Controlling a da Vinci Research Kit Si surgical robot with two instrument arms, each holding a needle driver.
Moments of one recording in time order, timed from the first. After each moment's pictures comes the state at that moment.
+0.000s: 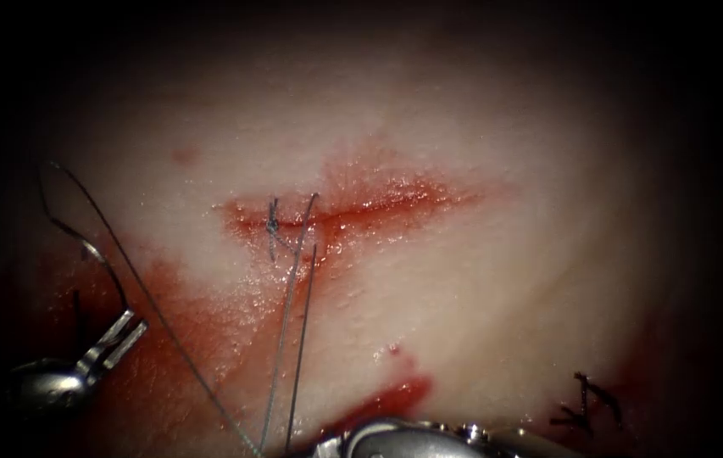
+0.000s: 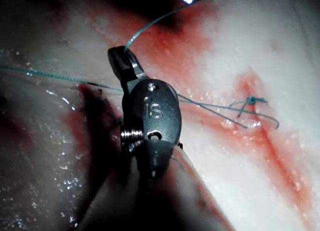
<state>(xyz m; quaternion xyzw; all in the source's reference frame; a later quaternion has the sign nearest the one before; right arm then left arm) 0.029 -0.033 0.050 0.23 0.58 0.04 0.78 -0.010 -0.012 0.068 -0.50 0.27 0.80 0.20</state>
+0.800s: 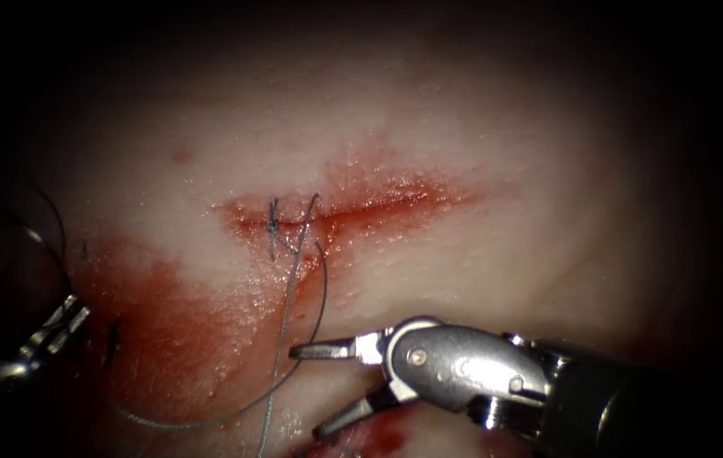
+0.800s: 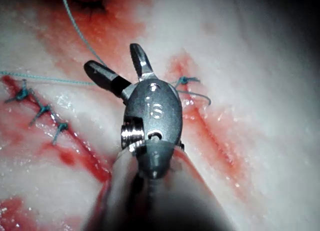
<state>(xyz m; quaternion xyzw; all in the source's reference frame) 0.023 -0.022 0.053 0.09 0.63 0.12 0.77 -0.004 -0.011 0.067 -0.48 0.29 0.80 0.22</state>
